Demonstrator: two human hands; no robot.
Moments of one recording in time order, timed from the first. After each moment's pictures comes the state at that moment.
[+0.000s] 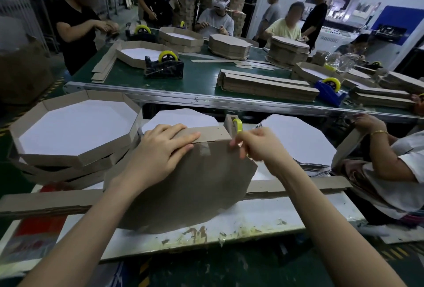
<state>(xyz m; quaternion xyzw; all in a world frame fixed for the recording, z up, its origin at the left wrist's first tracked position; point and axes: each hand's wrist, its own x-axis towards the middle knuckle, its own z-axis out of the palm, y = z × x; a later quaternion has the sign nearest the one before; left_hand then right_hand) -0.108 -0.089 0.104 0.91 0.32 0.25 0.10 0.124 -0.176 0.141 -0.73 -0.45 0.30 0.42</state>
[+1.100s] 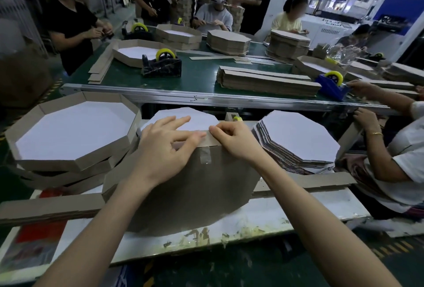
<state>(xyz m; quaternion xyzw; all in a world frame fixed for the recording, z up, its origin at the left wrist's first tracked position) -0.088 -0.096 0.118 0.83 0.35 0.36 0.25 0.112 -0.133 0.121 -0.69 -0.61 0.15 0.35</state>
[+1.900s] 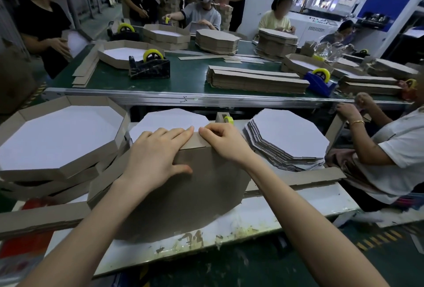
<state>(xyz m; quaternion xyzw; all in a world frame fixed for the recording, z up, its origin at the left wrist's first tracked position) -0.075 -0.086 0.112 0.92 0.35 0.15 -0.03 0.113 -0.134 0.120 -0.70 -0.60 0.17 0.36</state>
